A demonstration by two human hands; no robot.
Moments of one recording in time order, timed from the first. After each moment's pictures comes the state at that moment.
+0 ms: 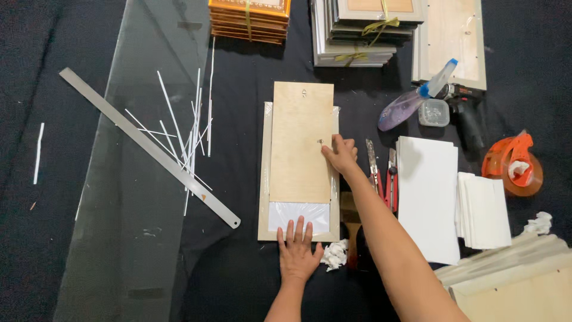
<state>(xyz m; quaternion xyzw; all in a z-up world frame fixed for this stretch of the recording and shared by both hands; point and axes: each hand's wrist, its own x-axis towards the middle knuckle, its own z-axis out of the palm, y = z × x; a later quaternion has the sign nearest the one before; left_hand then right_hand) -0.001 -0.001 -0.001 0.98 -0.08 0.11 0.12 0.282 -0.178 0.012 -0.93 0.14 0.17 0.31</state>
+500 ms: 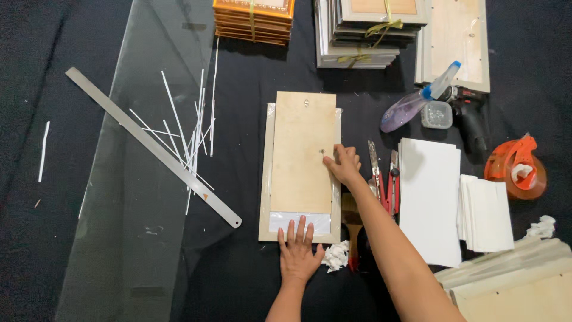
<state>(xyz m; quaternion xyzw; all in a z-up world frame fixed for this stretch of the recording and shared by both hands) 0.000 0.000 0.003 0.98 -0.08 0.12 0.12 0.255 -0.179 0.013 -0.93 0.11 0.17 0.29</state>
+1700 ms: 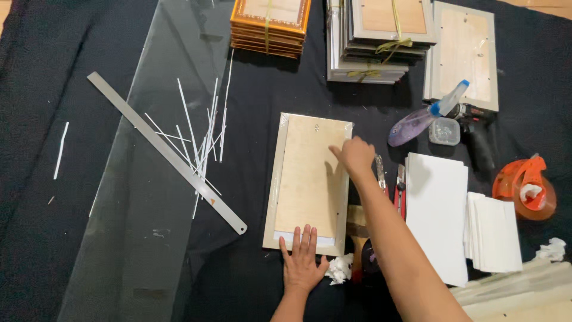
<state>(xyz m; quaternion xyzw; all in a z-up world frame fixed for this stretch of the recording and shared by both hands) 0.002 -0.004 0.010 0.99 -0.07 0.12 0.05 0.320 -0.162 0.060 -0.99 0.03 0.11 -0.03</state>
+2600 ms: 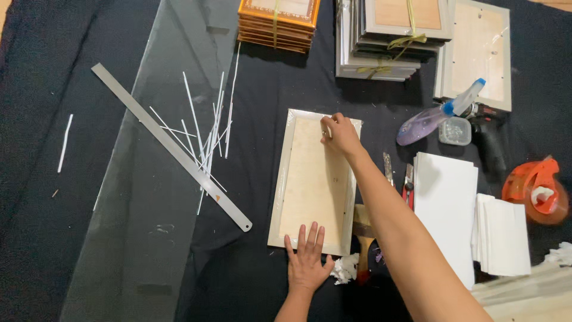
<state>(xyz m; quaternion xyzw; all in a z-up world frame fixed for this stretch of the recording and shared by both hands) 0.005 0.001 0.024 0.99 -0.07 0.12 0.06 0.380 -0.141 0.015 -0.96 -0.21 0.03 0.19</state>
